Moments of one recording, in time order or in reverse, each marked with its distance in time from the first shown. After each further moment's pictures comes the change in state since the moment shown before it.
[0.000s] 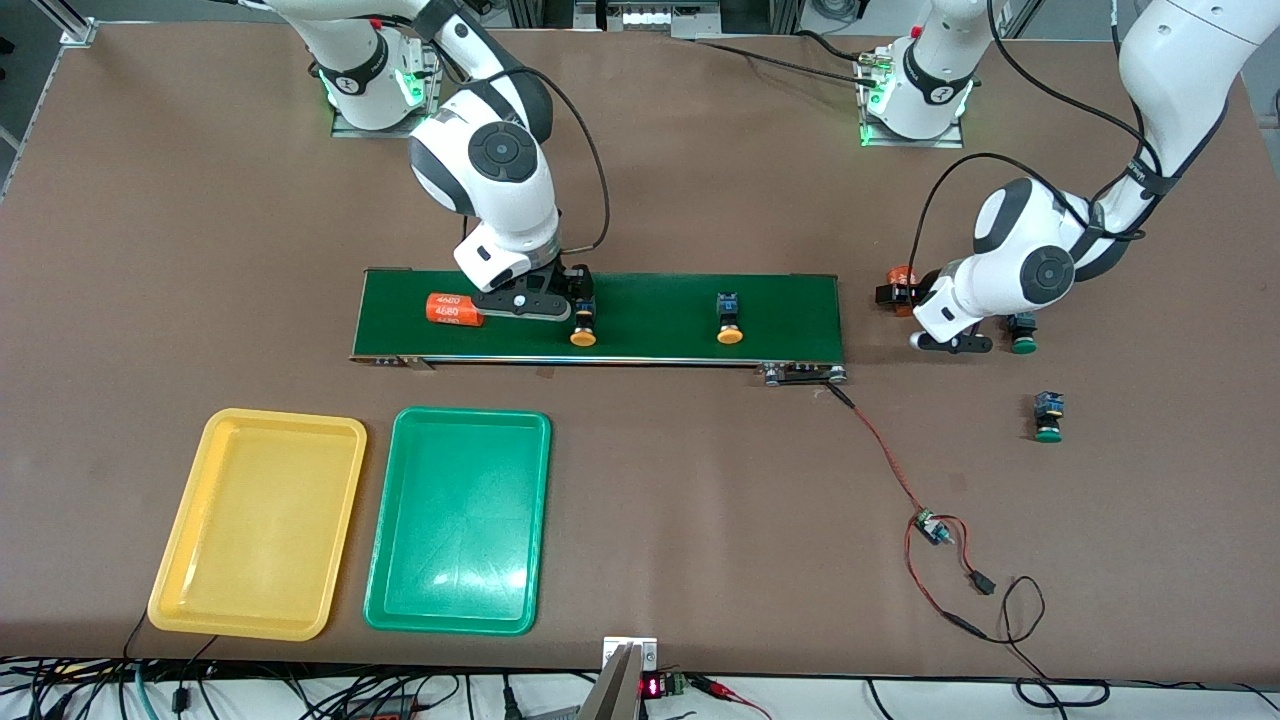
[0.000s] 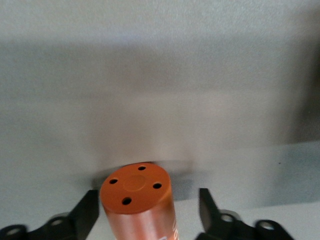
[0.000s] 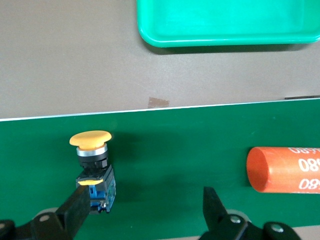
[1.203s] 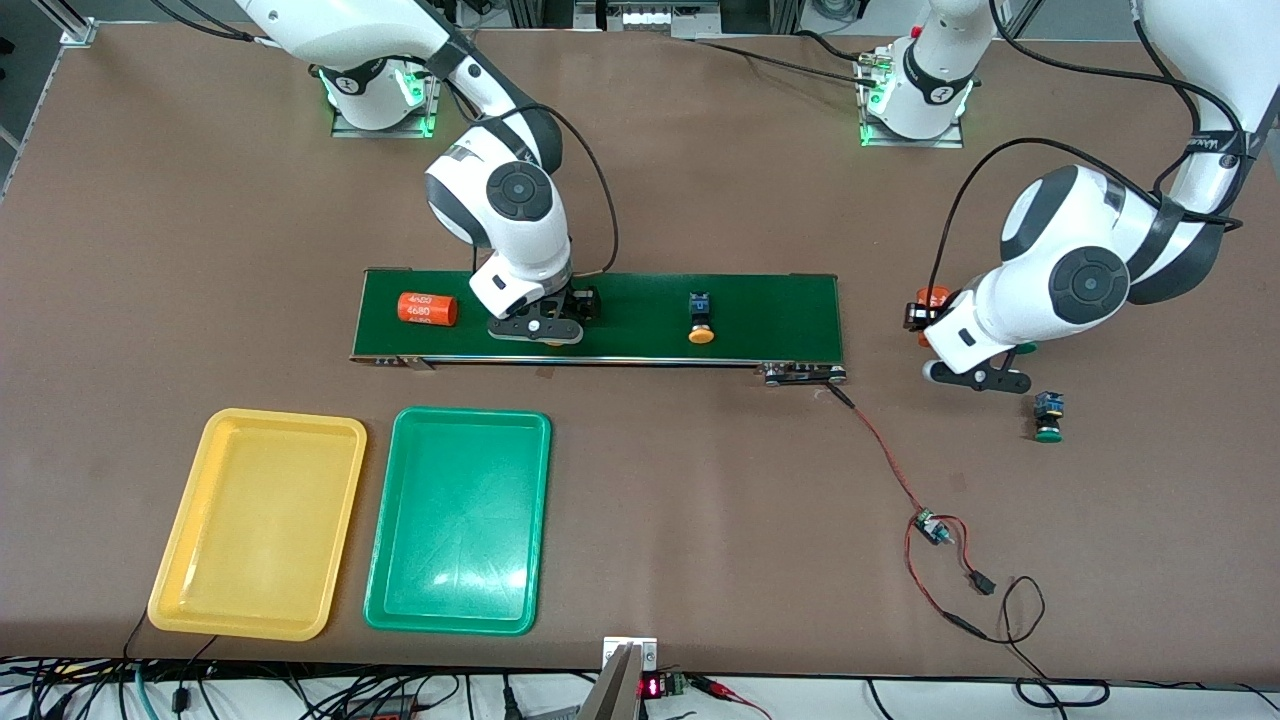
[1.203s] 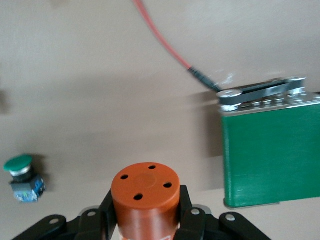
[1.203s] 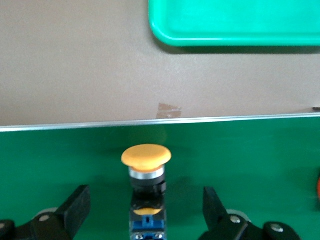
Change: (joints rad) left arm -0.114 -0.066 -0.140 0.483 0.000 -0.482 0.051; right arm 0.021 0.122 -0.008 0.081 -0.039 0.000 0.000
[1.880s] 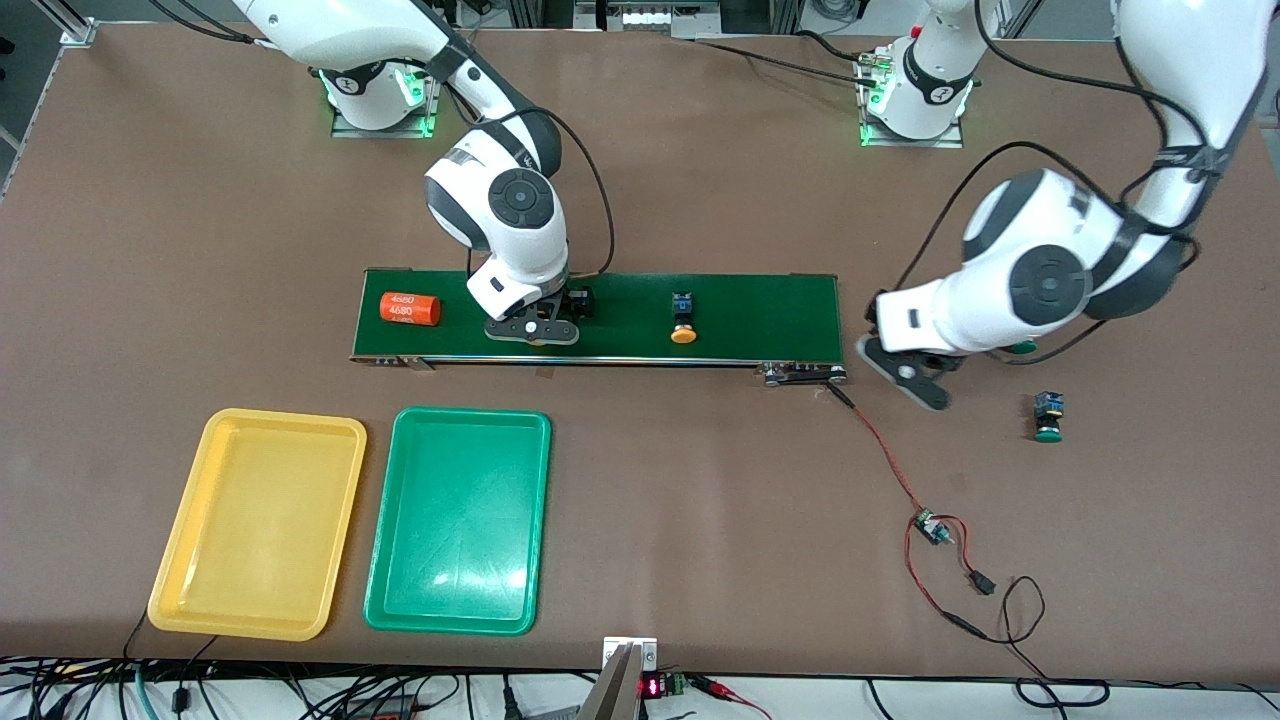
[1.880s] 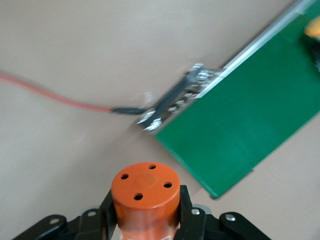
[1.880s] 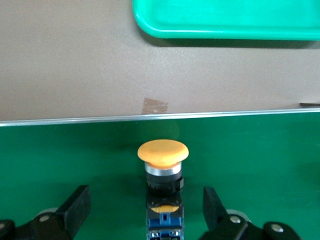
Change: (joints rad) left arm -0.149 0.085 0.008 0.093 0.000 -0.003 0.466; right arm -0.017 -0.001 -0.002 0.002 -0.001 -0.044 -0.024
